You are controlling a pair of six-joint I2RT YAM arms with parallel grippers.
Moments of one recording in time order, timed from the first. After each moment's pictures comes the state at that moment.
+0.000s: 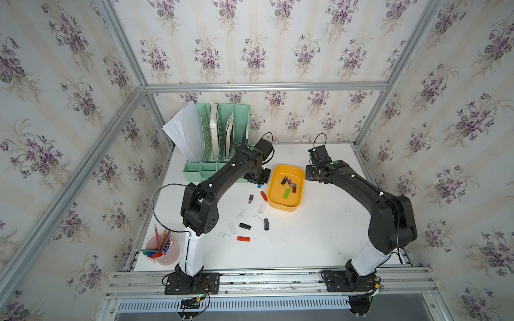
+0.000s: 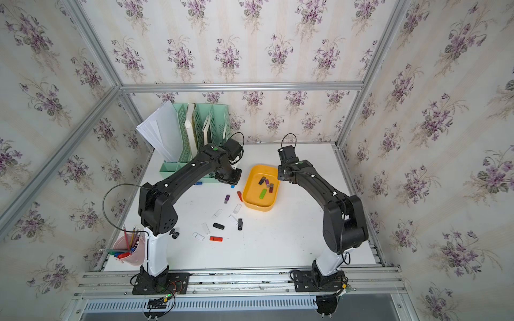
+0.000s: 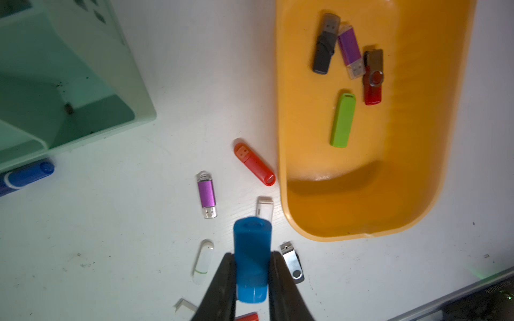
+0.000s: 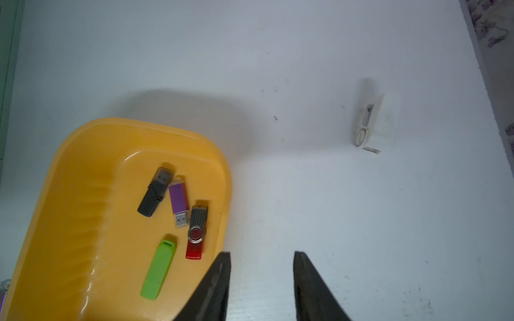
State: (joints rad) left arm -0.61 2.10 2.04 -1.23 0.04 -0.29; right arm 0.33 1.66 1.28 -0.63 0.25 0.36
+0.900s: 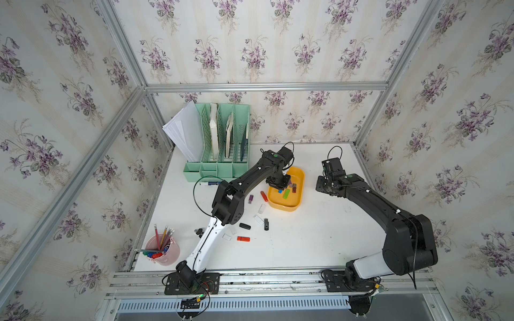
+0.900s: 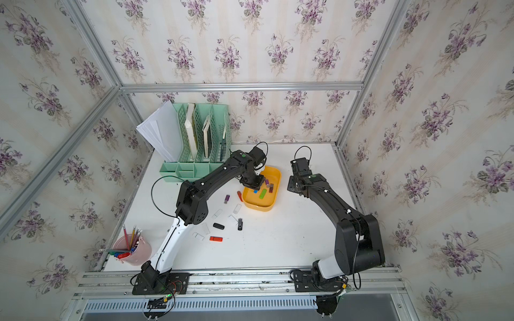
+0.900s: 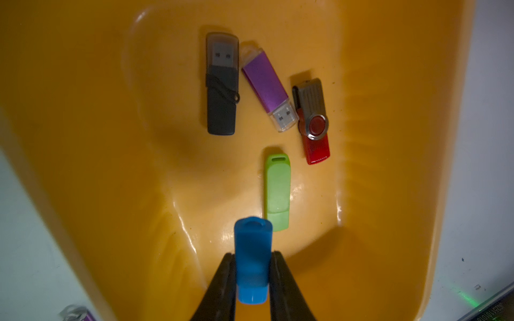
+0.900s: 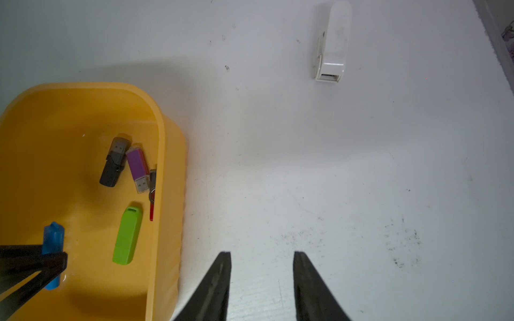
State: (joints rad) left arm -0.69 2.51 2.40 -1.22 0.15 -0.28; right arm 0.27 1.48 1.04 -0.61 0.19 0.46
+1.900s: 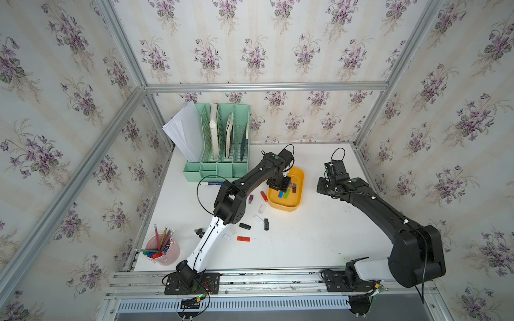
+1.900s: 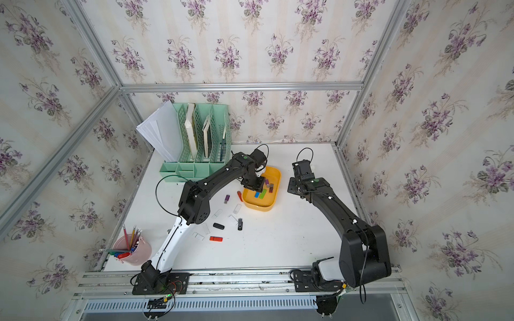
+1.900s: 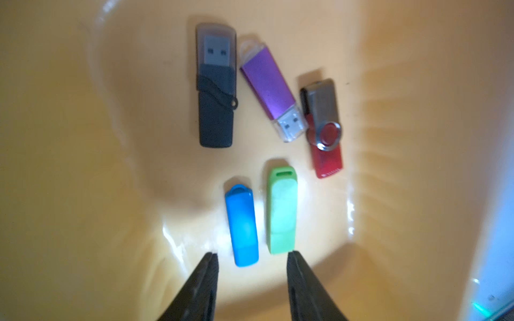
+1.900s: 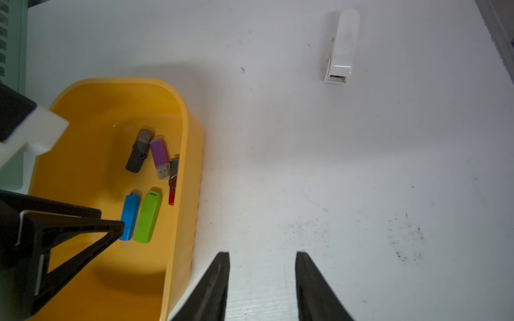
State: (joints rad) left arm -0.69 2.49 2.39 -1.20 0.16 -0.28; right arm 0.31 1.37 1.00 -0.60 0.14 0.43
